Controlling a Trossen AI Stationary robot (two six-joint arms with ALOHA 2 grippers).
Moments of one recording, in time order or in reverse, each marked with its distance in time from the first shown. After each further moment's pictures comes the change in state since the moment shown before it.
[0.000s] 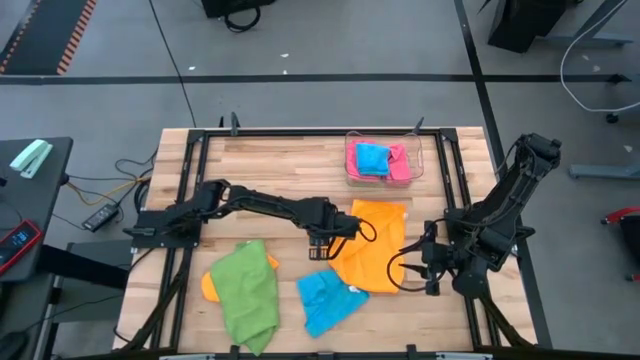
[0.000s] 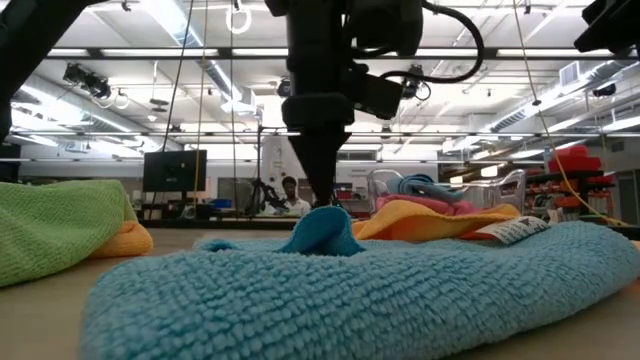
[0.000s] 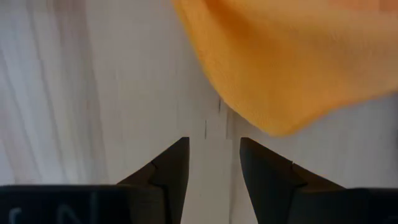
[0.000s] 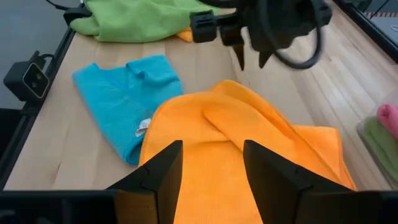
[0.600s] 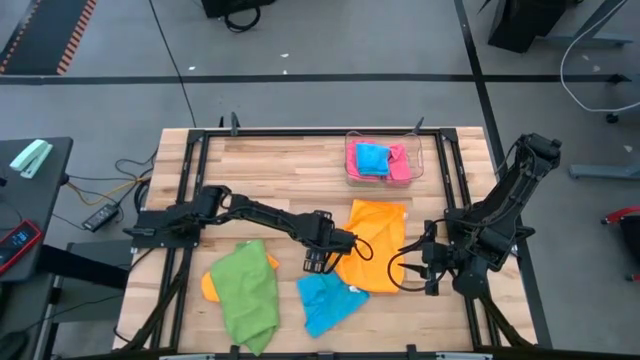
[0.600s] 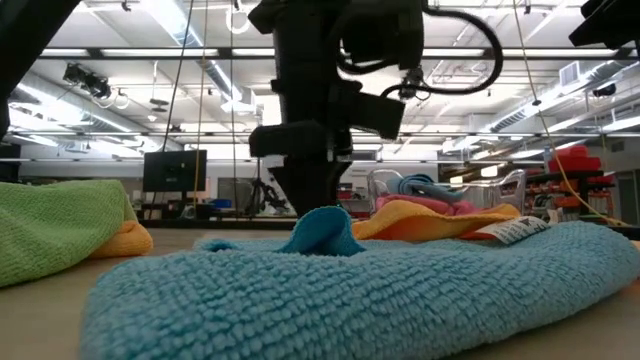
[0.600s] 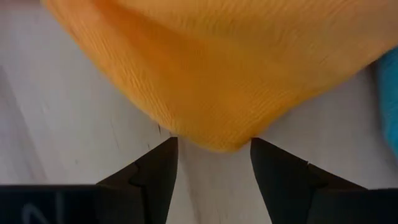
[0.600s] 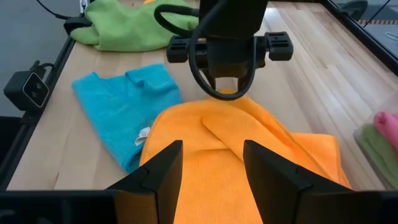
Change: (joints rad) left arm -0.056 0.003 -0.127 0.161 0.020 0.100; right arm 0.000 0.000 -0.001 0.028 0.025 -0.018
